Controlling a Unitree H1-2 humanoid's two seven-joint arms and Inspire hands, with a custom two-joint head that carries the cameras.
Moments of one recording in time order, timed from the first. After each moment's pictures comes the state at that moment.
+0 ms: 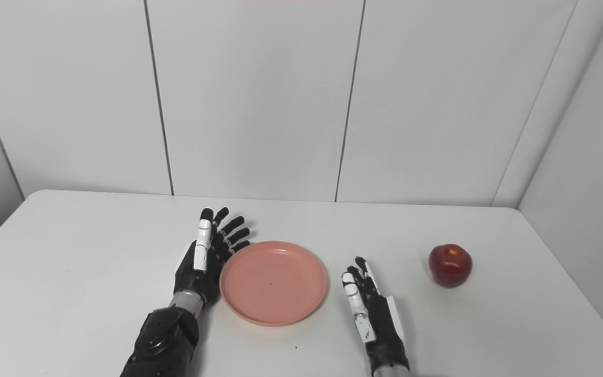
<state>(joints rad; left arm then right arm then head) -0.48 -0.12 0.09 0.57 -0.21 0.00 -0.08 -0.06 0.02 0.07 -0.07 -0.14 0.18 -0.05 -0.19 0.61</state>
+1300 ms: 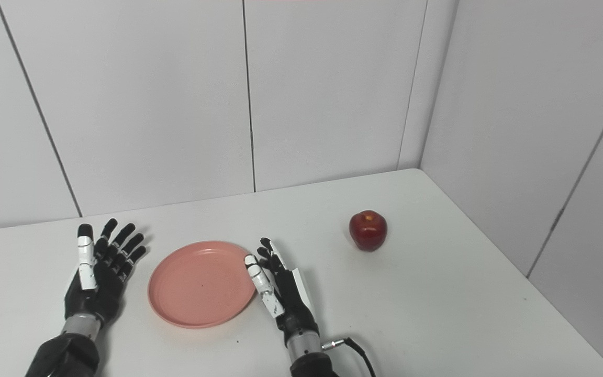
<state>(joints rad) -0.51 -0.03 0.14 0.64 -0.30 -0.02 -0.18 -0.11 0.09 0.12 0.03 -0.21 0.13 -0.15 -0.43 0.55</state>
